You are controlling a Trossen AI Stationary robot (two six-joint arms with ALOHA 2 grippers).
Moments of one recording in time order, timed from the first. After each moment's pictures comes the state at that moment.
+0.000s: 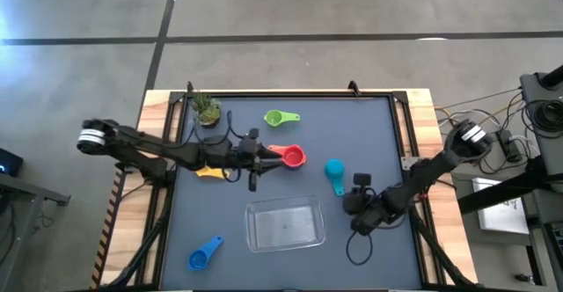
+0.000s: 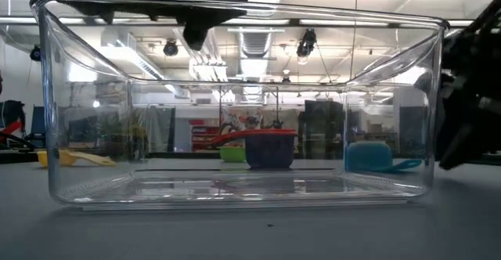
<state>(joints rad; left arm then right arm) -0.03 1.35 0.65 0.65 -0.05 -0.16 0.63 1.52 0.65 -0.49 0.53 0.57</state>
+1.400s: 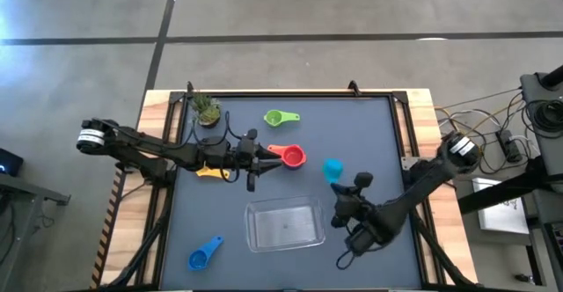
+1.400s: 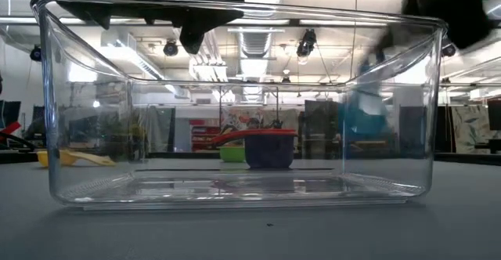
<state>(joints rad) -0.04 1.35 0.62 0.67 -0.05 -0.18 0.71 1.65 1.11 -0.97 1.15 0.86</state>
